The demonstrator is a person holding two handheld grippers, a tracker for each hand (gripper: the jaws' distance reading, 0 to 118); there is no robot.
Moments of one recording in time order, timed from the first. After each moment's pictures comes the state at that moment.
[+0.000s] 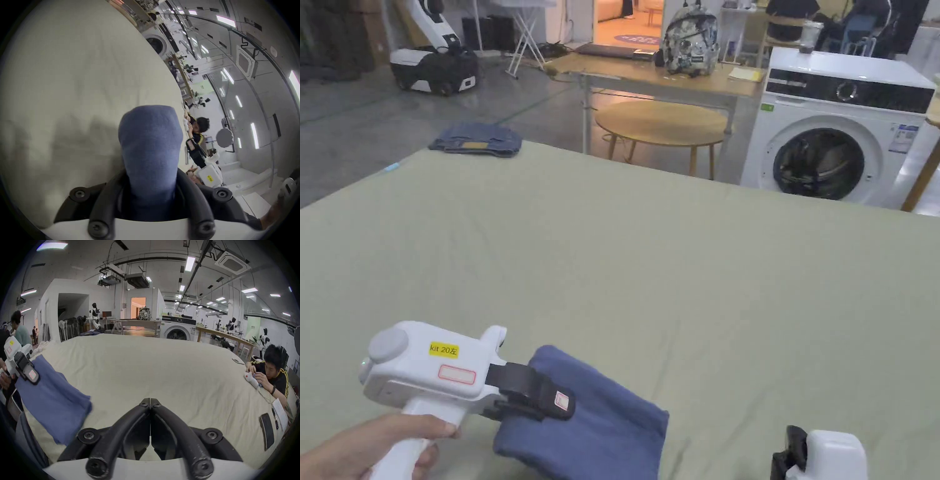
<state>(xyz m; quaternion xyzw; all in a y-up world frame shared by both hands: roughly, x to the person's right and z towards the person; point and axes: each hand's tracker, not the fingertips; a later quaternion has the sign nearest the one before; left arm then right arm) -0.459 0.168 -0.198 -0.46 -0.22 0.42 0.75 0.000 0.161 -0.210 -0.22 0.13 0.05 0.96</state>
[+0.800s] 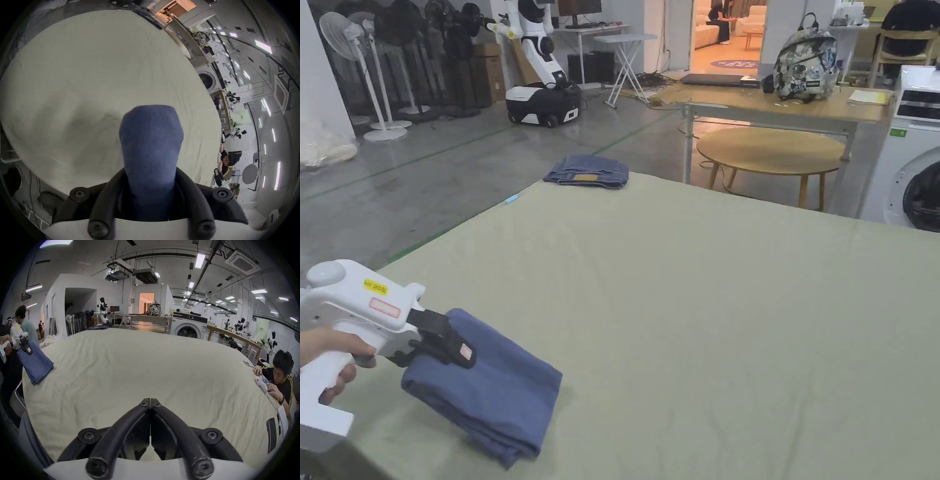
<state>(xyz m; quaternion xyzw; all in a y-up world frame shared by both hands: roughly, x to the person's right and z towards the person) -0.738 0.229 -0.152 -0.49 0.01 0.42 0.76 -0.047 0.157 -0.222 -0.24 0.16 0.07 0.95</state>
